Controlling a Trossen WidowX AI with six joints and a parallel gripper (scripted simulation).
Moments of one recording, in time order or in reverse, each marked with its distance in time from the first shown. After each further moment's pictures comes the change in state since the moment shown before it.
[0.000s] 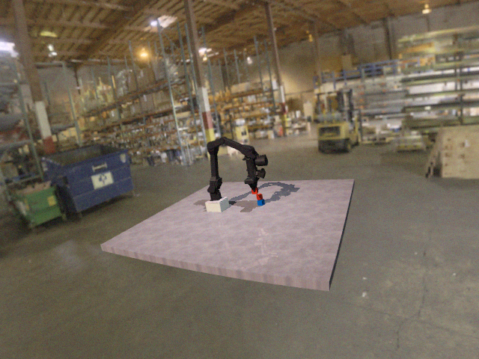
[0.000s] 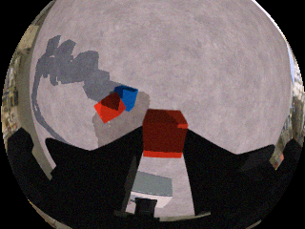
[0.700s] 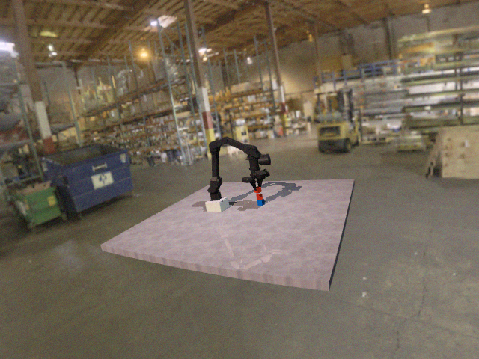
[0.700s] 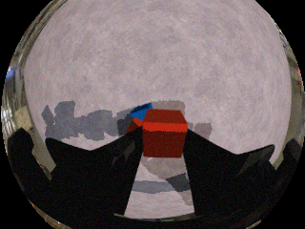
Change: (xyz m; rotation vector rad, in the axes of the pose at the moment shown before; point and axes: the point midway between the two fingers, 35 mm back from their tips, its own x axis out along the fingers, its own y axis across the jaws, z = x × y) arm 0.003 0.028 0.011 0.635 0.001 -0.001
